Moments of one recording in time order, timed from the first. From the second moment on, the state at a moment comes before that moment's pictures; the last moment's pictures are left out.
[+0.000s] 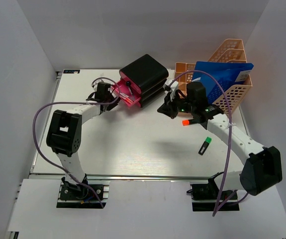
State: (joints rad) left arm -0.27 1.82 1.14 -0.06 -0.10 -0.77; right arm 0.49 1.35 1.06 -0.20 -0.62 -0.18
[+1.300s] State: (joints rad) left arm -0.27 2.13 1.55 -0.07 0.06 -0.77; right arm 0.44 1.30 1.02 -0.18 -0.65 -0.24
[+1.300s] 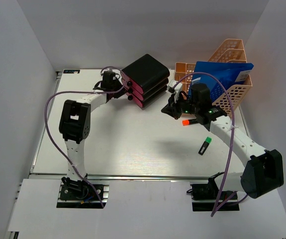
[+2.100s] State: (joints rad) left arm -0.23 2.11 1.28 0.23 0.23 -0.90; right arm 0.43 1.30 1.02 -0.18 -0.64 -0.27
